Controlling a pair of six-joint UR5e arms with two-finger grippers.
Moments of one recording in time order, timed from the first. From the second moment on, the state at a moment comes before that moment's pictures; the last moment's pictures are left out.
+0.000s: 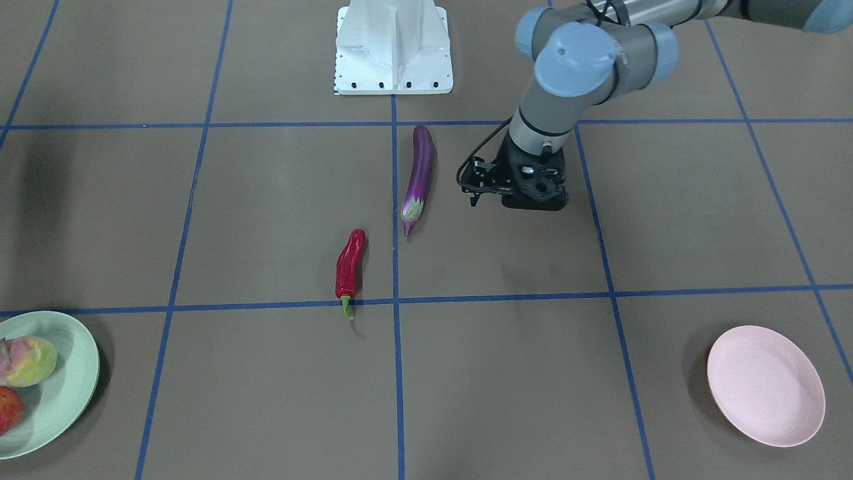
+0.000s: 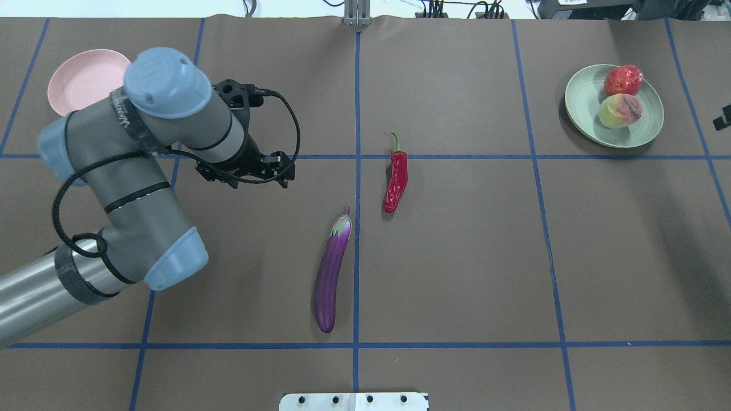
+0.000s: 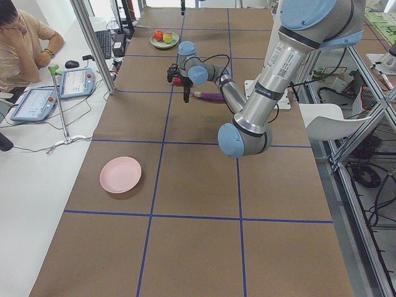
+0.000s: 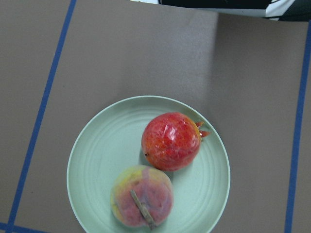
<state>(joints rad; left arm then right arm) -0.64 -2.20 -1.75 -1.55 -2.00 -1.10 1.40 -1.58 1.66 -1.34 2.30 0.22</state>
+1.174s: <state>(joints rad) -0.40 -2.35 -1.57 -1.53 -1.79 -1.19 1.46 -1.72 1.77 -1.45 2.28 -0.03</state>
